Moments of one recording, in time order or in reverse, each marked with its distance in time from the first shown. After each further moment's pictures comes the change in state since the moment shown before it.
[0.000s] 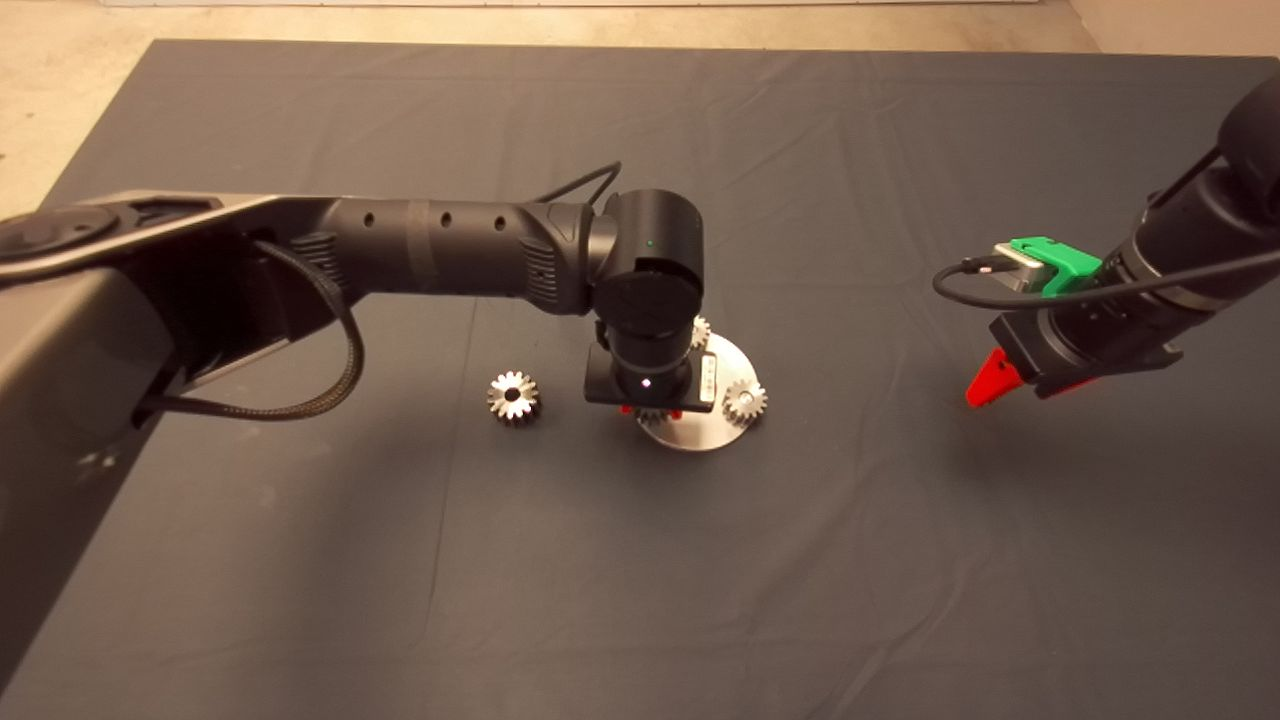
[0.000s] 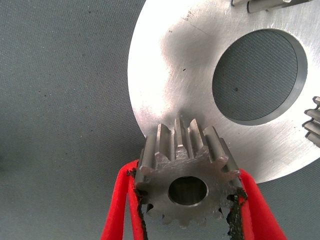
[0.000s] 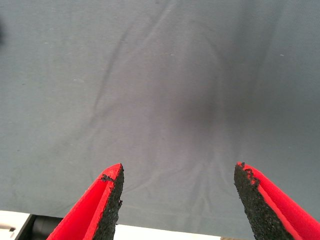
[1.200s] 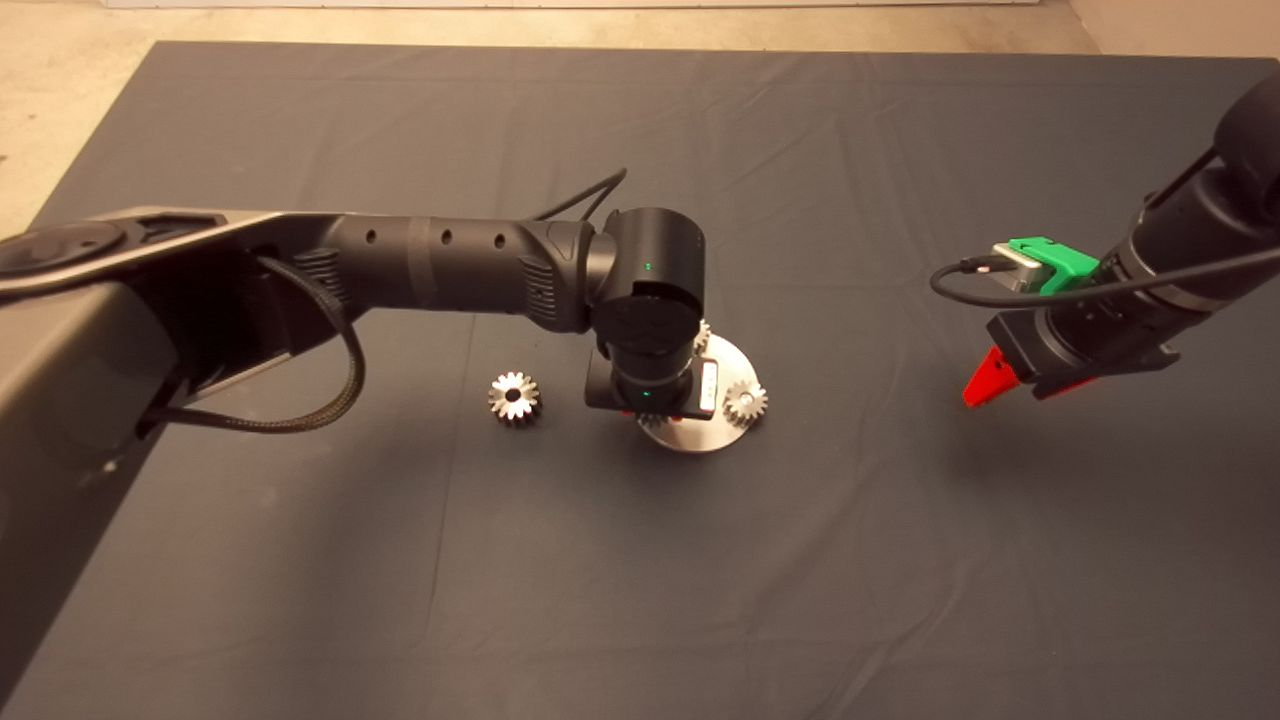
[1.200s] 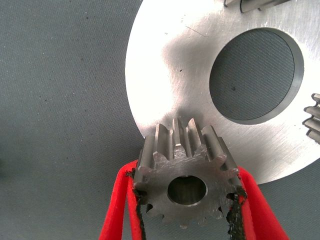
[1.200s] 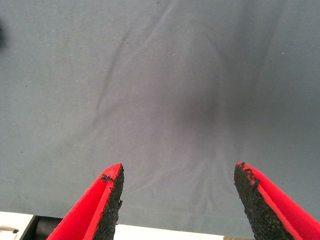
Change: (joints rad) left arm 0.024 -0.002 0.030 0.047 0.022 0.015; right arm -0.001 0.008 0.002 0.000 0.000 0.023
